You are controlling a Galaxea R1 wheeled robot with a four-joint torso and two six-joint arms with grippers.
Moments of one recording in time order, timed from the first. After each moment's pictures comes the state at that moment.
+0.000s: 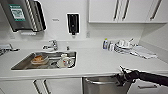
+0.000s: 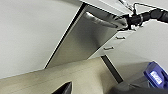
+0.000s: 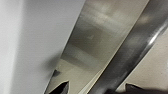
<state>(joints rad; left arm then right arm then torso) 0.94 1.58 -0.81 0.11 -0.07 -0.06 -0.40 2.45 -1.85 -0.02 -0.58 1.39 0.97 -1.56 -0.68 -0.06</state>
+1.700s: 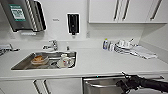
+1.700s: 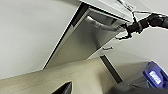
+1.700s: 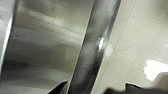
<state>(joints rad) 0.94 1.60 -0.81 0.11 -0.07 -0.06 -0.50 2.40 -1.64 -0.56 -0.82 2.02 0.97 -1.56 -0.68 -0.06</state>
